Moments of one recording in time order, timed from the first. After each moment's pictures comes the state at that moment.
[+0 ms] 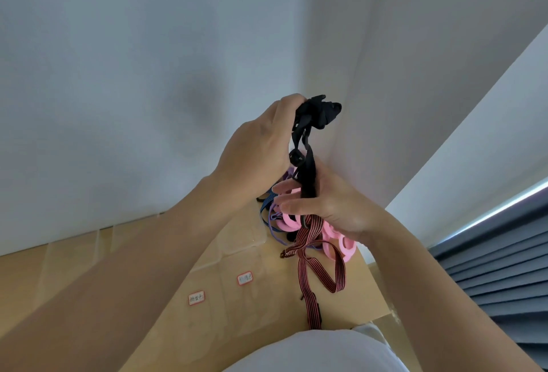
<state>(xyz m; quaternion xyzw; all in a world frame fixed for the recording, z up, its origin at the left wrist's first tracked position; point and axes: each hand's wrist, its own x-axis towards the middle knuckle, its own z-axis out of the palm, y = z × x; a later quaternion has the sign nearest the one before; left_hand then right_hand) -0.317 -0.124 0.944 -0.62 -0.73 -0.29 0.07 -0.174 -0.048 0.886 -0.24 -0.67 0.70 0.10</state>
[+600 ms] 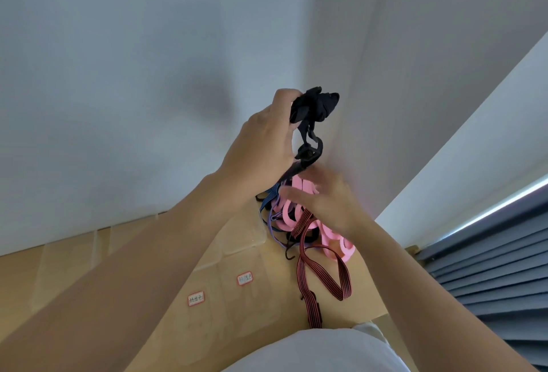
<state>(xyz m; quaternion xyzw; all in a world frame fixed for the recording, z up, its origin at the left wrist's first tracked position) -0.325 -0.116 0.939 -0.59 -0.72 -0.37 -0.04 -0.184 -0.045 0.855 -0.32 -0.77 0.51 0.20</state>
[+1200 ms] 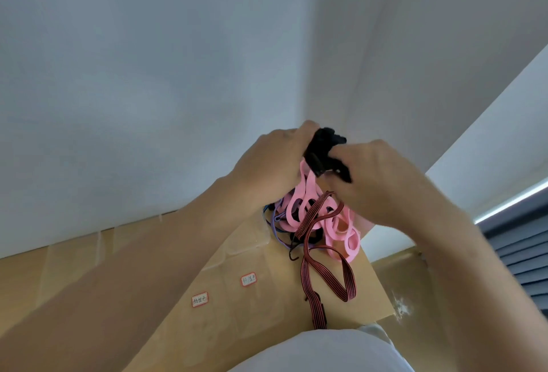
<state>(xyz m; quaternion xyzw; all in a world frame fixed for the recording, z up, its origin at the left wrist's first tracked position) -0.318 -0.116 0.936 -0.64 -0.74 -0.19 -0.08 -0.158 -0.047 0.954 -0.31 -0.94 0.13 0.08</state>
